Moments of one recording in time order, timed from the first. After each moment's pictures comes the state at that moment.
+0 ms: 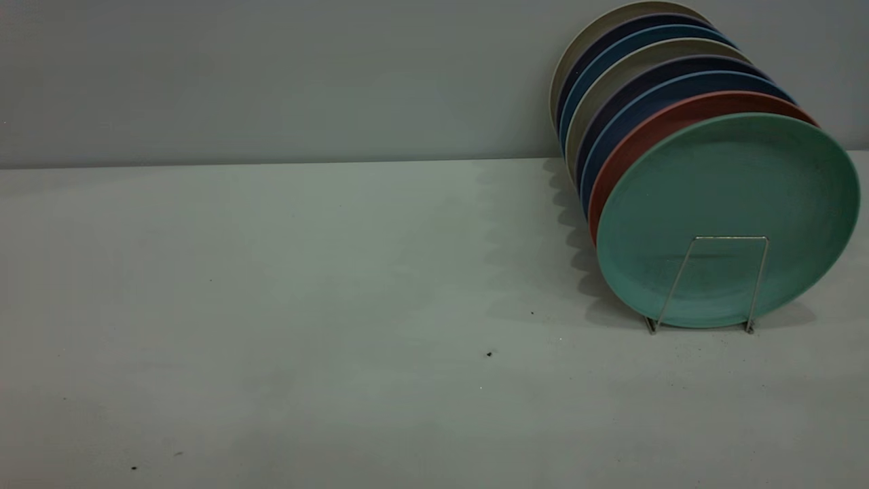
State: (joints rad) left arm -0.05 -0.02 -0.49 -0.09 1.14 0.14; right arm 0.05 -0.02 -0.47 0.04 1.14 -0.08
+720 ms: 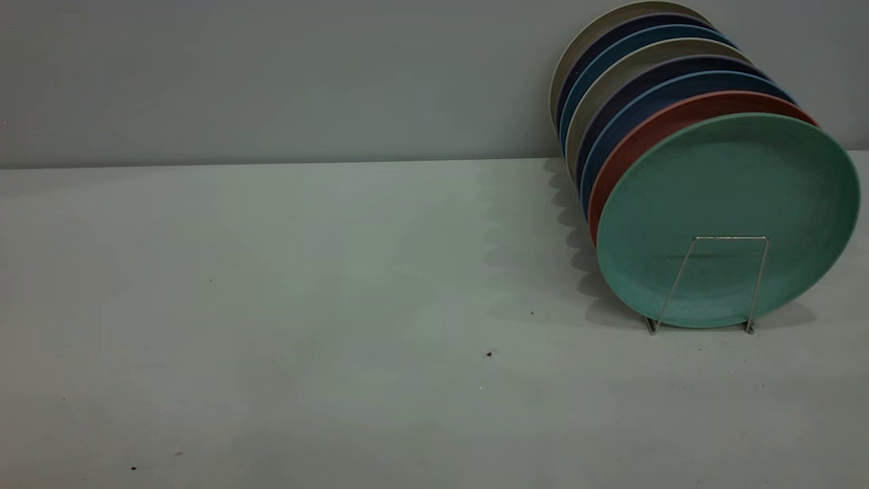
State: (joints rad) left arm -0.06 -0.02 -0.49 -0.09 1.14 0.14; right arm 0.05 -0.02 -0.47 0.03 1.14 -0.08
